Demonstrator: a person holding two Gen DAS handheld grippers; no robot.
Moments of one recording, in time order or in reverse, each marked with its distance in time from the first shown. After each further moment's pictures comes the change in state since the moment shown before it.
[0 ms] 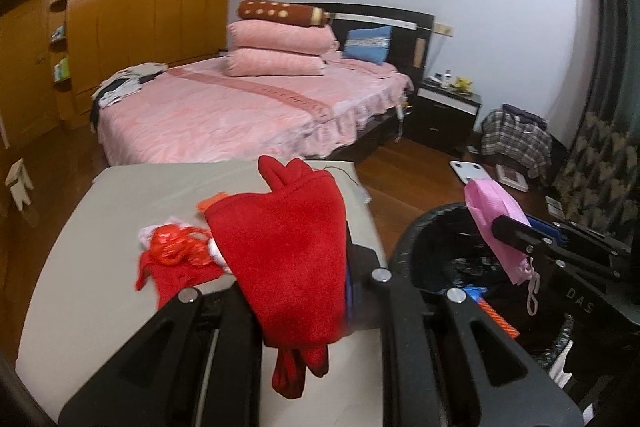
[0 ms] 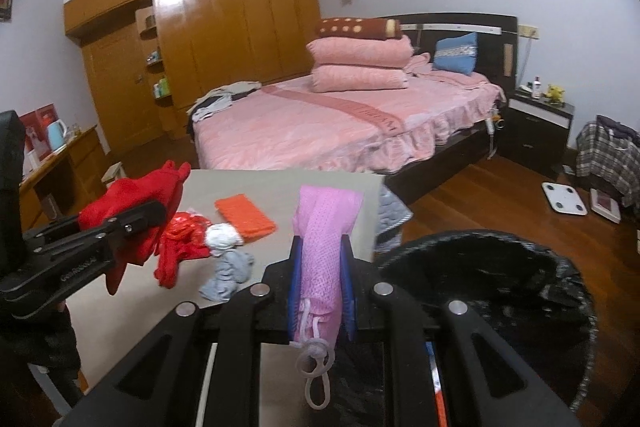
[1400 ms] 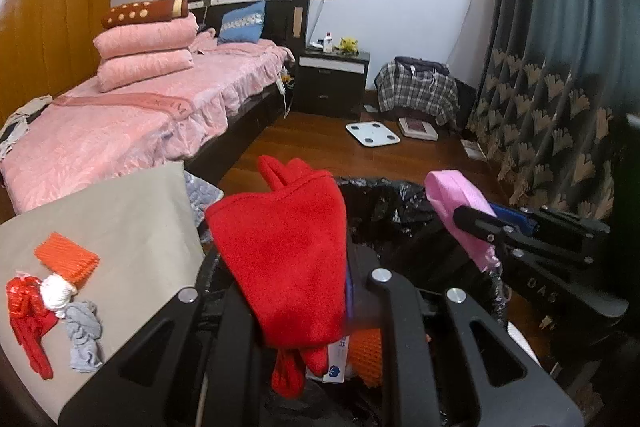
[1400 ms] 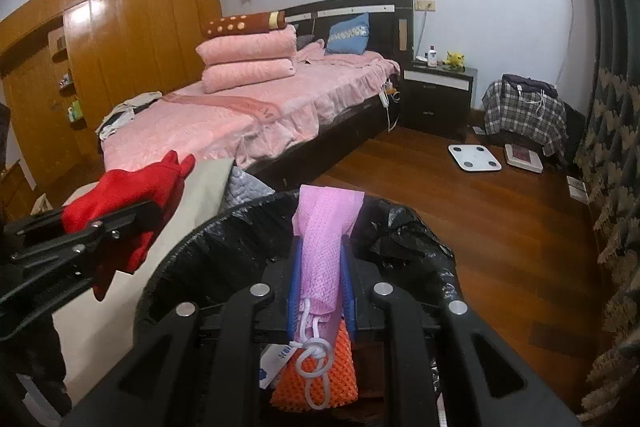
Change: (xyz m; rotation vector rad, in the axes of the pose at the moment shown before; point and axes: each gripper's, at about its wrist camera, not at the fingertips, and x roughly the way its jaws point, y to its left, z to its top) left arm 0.084 -0.163 -0.021 0.229 0.089 -0.326; right arm -0.030 -0.152 -0.042 0.153 0.039 -0.281
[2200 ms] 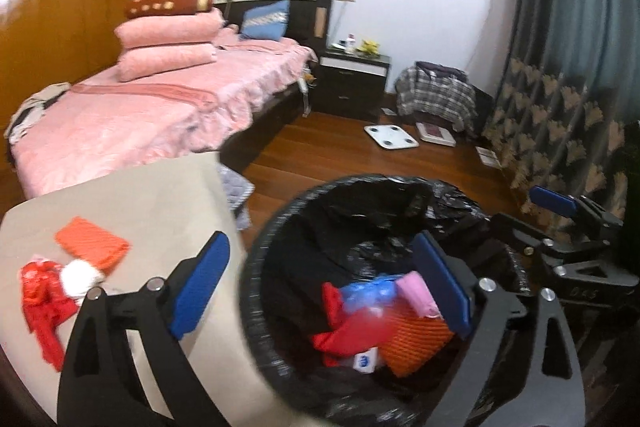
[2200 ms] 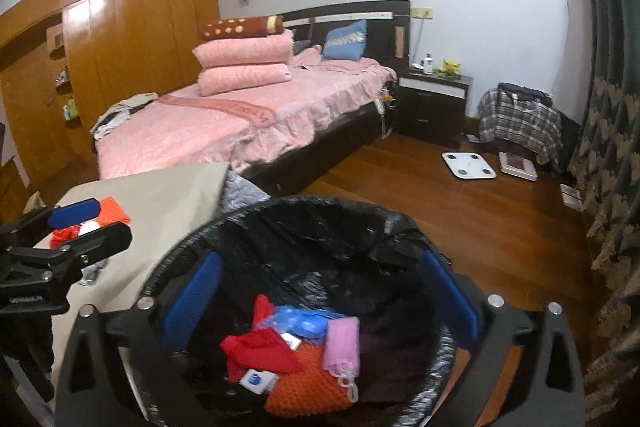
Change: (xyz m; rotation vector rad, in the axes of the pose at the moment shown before) left arm -0.027 0.051 -0.005 -0.057 -0.019 0.071; right arm -0.007 0.013 0.006 -0.021 -0.038 -0.001
